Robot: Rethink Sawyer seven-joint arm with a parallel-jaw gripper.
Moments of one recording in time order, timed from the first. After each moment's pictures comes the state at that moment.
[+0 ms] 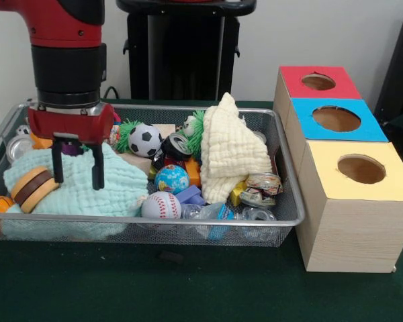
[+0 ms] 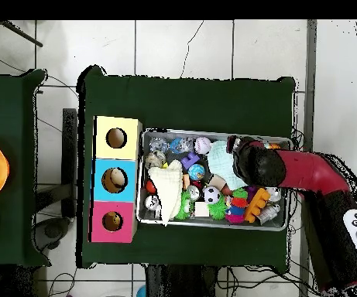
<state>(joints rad) -0.76 -0.58 0.42 1.53 -0.55 0.46 1.87</state>
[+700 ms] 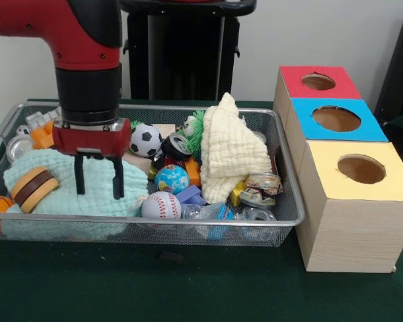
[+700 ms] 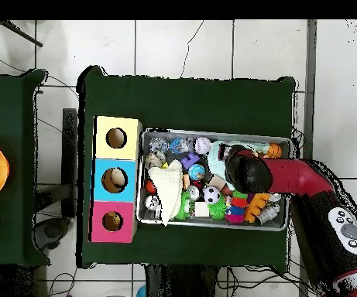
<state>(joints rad) -0.76 -0.51 0.41 1.56 -0.61 0.38 1.87</state>
